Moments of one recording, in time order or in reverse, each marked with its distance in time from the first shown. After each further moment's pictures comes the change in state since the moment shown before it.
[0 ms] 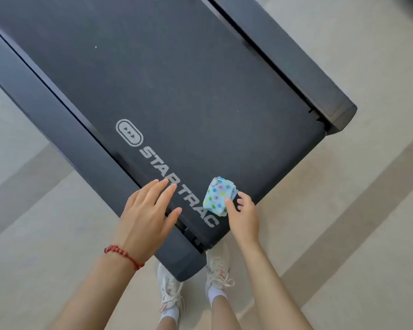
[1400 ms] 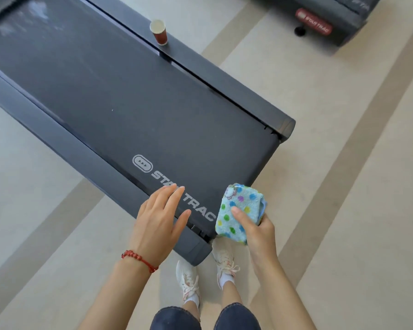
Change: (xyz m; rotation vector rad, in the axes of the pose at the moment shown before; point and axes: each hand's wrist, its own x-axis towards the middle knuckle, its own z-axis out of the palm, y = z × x) left_hand -0.083 0.080 -0.167 -0.096 0.166 0.155; right_hand -0.236 -0.089 -0.138 0.864 0.007 0.041
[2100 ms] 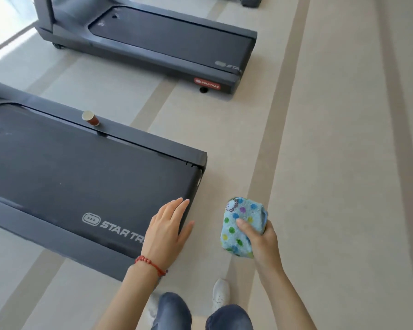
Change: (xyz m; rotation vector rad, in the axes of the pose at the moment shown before) left_hand -0.020 0.312 -0.033 0.022 -0.129 0.269; right_hand -0.151 -0.125 -0.274 0.145 0.119 -0.195
